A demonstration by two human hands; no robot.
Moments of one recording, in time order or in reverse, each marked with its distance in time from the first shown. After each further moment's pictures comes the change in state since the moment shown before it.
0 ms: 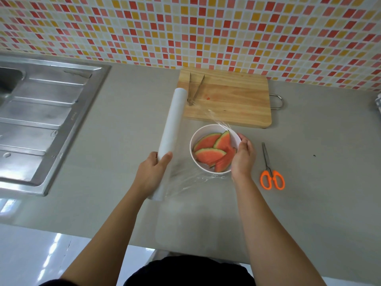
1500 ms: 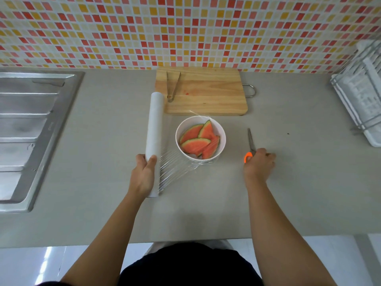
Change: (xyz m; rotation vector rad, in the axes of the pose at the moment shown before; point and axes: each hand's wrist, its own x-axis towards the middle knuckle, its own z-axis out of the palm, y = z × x) left_hand 0.000 -0.024 0.015 -0.099 -0.012 0.037; right_hand -0.015 0.003 -0.094 -1.040 0.220 0.025
